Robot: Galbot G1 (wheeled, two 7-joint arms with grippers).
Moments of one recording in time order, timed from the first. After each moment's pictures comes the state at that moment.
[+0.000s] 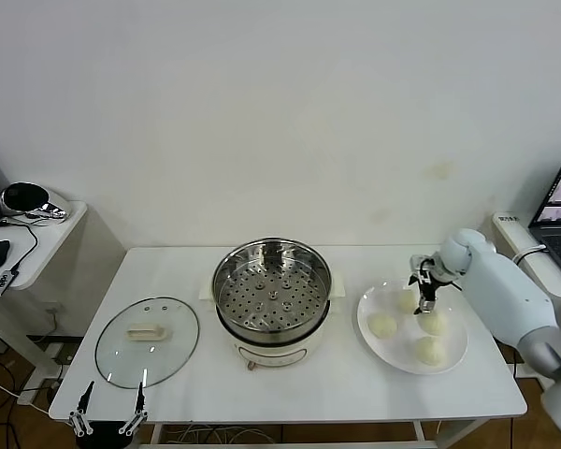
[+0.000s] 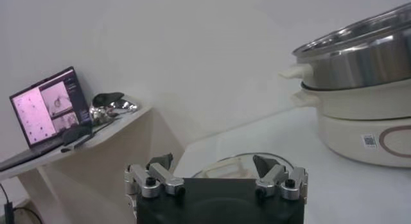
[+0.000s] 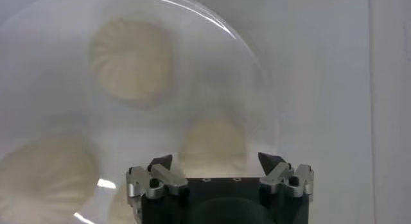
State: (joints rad) left arm 1.92 -1.34 -0.66 -2.05 0.10 -0.16 -0.25; right arm -0.11 0.99 -0.36 0.73 -0.50 -0.05 -1.12
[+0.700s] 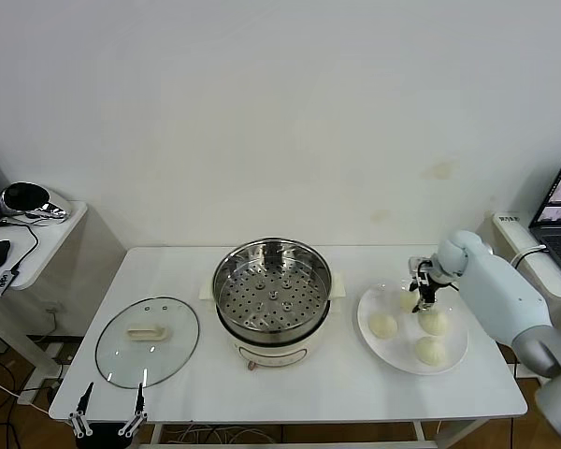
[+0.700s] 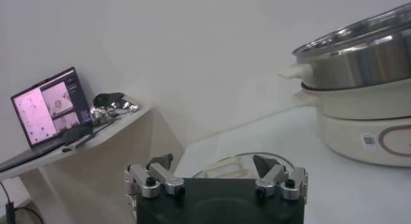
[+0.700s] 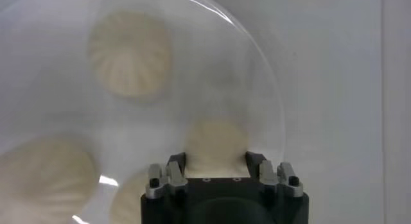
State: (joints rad) left arm 1.92 -1.34 -0.66 -2.05 0.10 -0.17 -0.26; right arm -0.08 0.95 -0.40 0.78 -0.46 -0.06 -1.14
